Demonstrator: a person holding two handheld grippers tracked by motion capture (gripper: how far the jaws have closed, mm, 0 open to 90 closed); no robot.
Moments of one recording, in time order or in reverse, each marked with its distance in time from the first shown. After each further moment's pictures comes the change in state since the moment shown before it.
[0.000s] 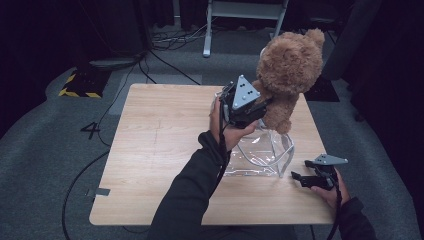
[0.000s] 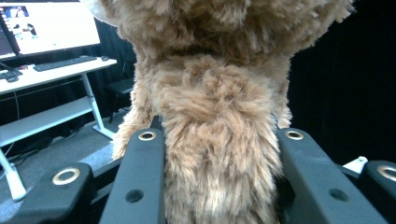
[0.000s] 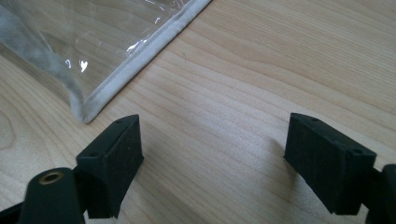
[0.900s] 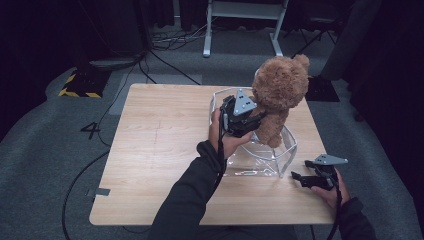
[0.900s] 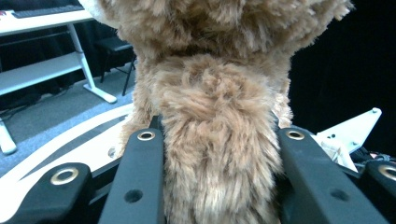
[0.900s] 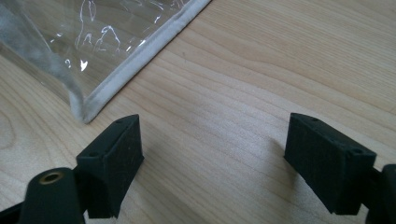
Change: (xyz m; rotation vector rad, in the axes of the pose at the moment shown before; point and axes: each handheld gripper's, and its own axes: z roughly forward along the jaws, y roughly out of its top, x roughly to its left) left arm 0.006 -0.046 0.014 0.163 -0.015 -0.058; right arm 0.000 0.000 0.000 0.000 0.000 -0.001
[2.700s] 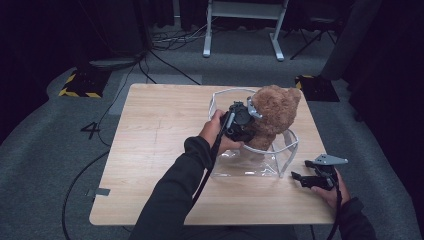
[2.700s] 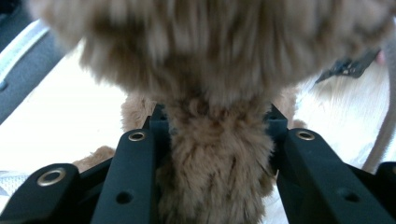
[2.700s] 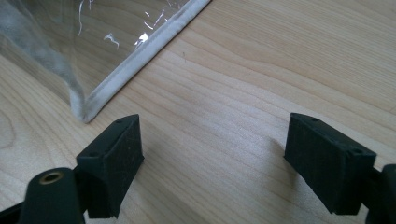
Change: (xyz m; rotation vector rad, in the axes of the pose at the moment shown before) left arm 0.005 -0.005 0.016 0.520 -0.072 0.185; right arm 0.000 0.000 0.000 0.000 0.001 0.001
